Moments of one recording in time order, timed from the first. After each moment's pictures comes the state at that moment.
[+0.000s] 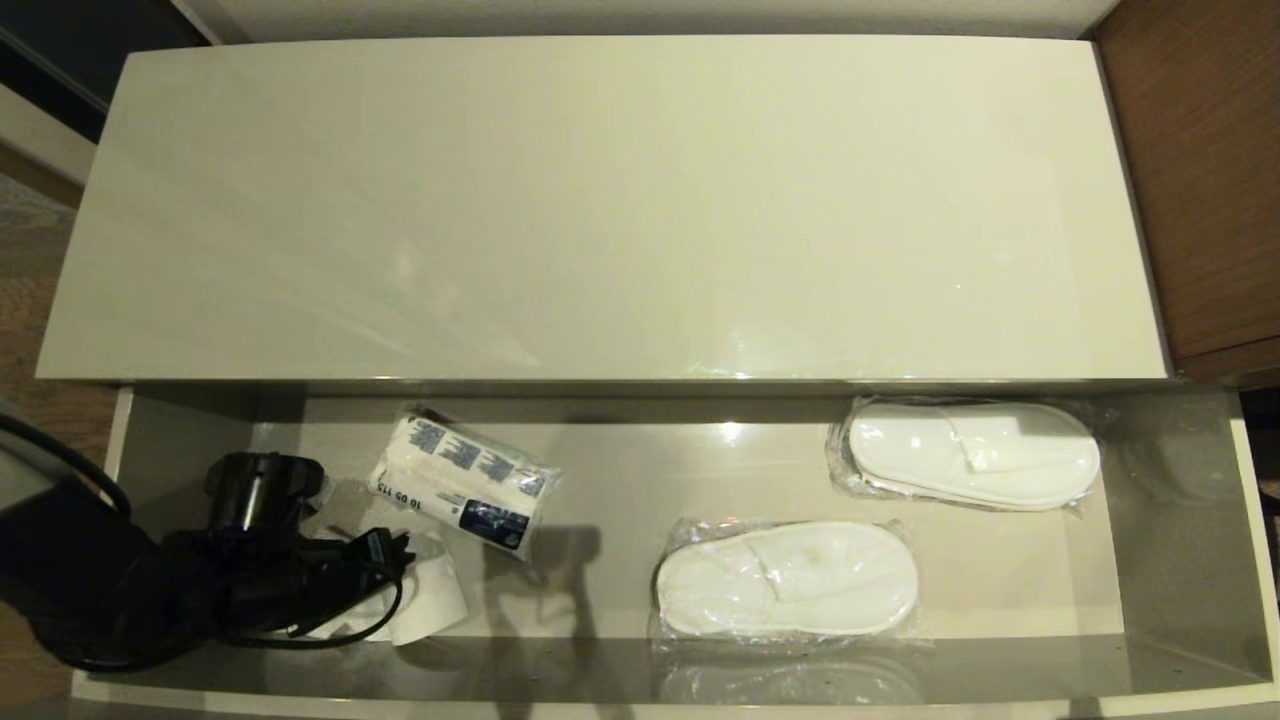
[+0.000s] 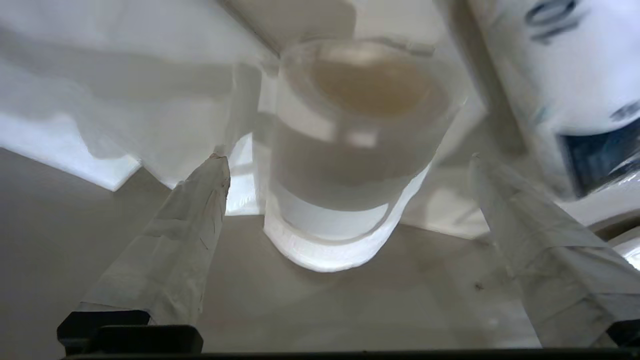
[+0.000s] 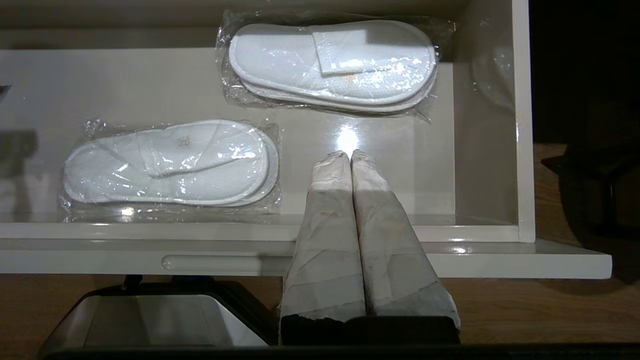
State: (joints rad) left arm -0.02 1.91 -0.53 -0.52 -0.16 -0.48; right arm 0.00 0.00 0.00 0.00 0.00 -0.02
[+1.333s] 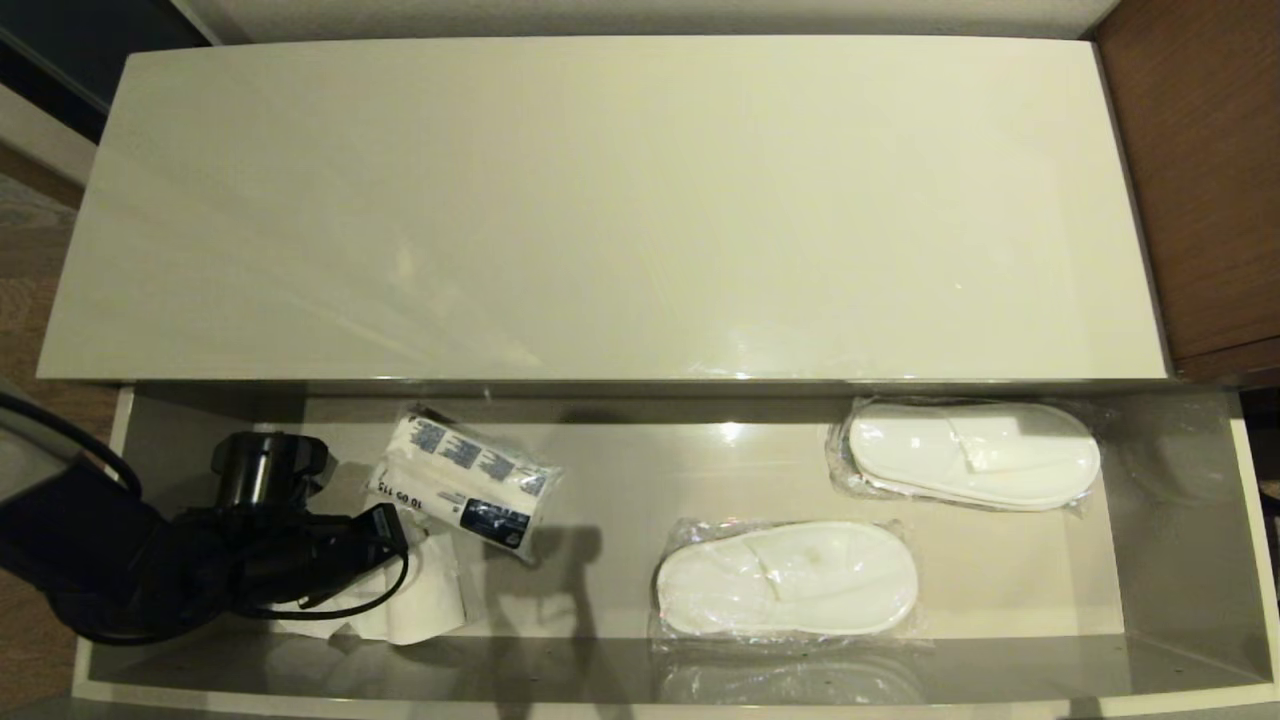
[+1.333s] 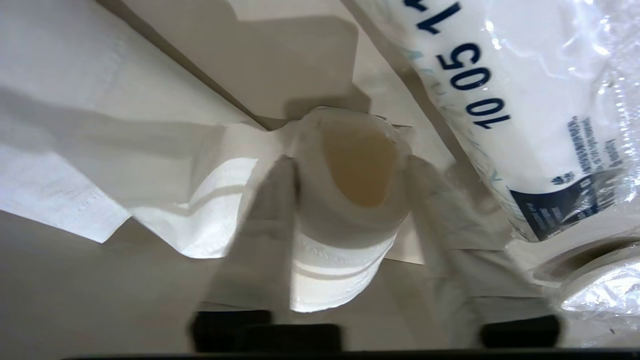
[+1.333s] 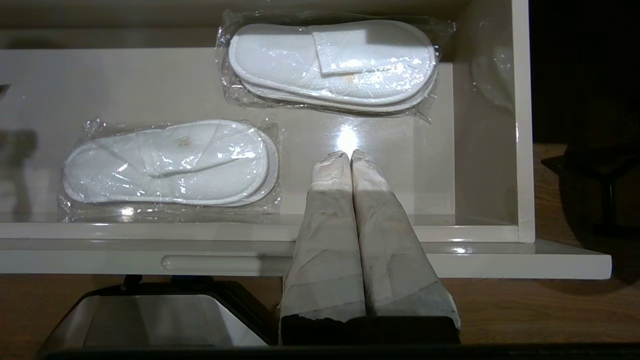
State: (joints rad) left arm -0.02 1.93 -0.61 -0.52 -0.17 -0.49; right arm 0.00 0.00 0.00 0.00 0.00 -0.02
